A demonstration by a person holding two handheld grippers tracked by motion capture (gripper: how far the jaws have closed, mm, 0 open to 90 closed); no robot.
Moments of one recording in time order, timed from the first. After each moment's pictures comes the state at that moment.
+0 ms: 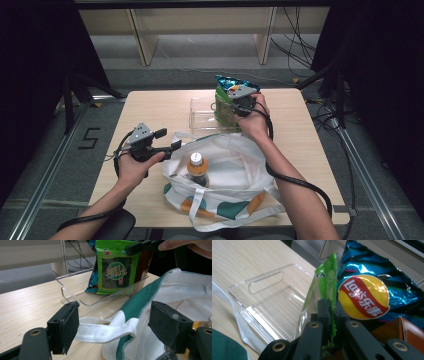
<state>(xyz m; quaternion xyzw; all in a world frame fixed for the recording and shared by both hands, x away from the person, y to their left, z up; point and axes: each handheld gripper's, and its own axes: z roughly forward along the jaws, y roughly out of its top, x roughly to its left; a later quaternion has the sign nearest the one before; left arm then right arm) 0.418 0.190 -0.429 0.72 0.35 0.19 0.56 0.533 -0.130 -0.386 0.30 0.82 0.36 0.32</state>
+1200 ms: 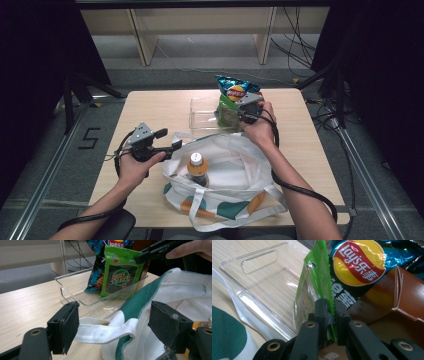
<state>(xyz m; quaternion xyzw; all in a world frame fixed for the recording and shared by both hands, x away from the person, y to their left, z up) 0.418 0.189 -0.429 0.73 0.35 0.19 0.56 0.517 -0.149 -0.397 0.34 0.82 0.32 0.32</state>
